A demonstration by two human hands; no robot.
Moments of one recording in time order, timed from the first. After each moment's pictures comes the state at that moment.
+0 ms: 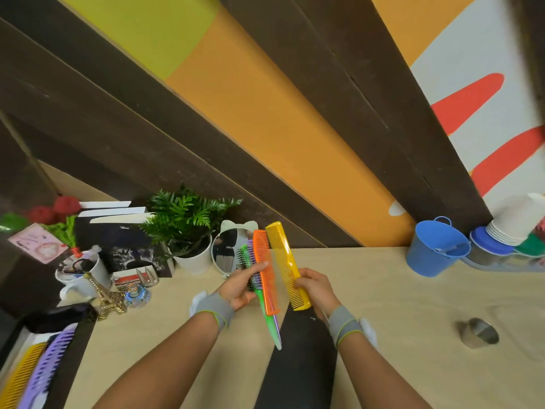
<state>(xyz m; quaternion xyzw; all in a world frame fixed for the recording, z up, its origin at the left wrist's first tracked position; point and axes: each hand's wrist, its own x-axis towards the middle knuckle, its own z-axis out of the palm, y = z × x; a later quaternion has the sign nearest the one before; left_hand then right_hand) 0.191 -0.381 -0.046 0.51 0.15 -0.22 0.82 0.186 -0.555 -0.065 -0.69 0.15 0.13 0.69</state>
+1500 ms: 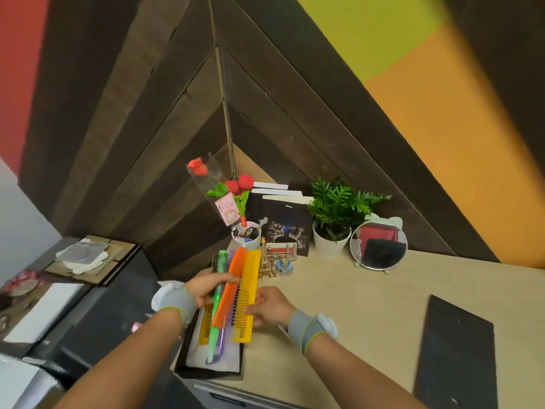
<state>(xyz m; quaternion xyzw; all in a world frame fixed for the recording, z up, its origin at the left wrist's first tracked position) 0.047 0.007 -0.027 0.63 0.28 -0.19 0.70 0.061 -0.161 -0.049 -0.75 -0.05 0.39 0.53</state>
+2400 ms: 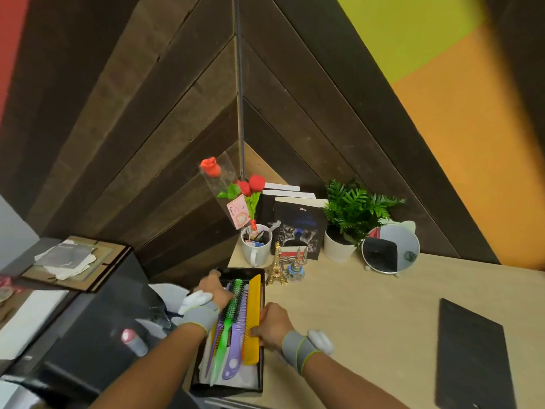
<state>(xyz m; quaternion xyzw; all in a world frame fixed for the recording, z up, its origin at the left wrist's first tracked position) 0.072 0.040 -0.076 0.90 0.31 -0.08 0.29 0.052 -0.116 -0.076 -0.87 -0.01 0.31 0.39</state>
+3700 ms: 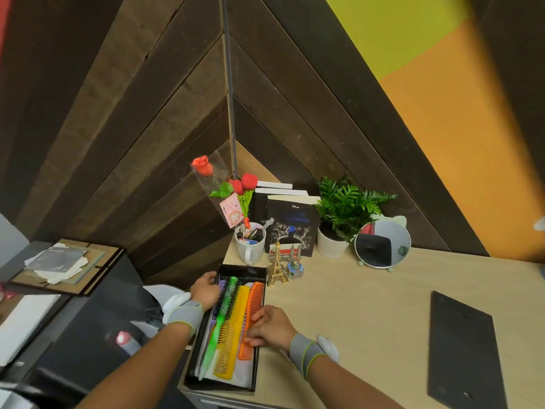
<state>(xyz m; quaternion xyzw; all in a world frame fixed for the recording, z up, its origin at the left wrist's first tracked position) 0.073 0.051 -0.086 0.80 0.32 -0.09 0.51 0.046 -0.132 -0.092 -0.74 0.04 0.37 0.56</state>
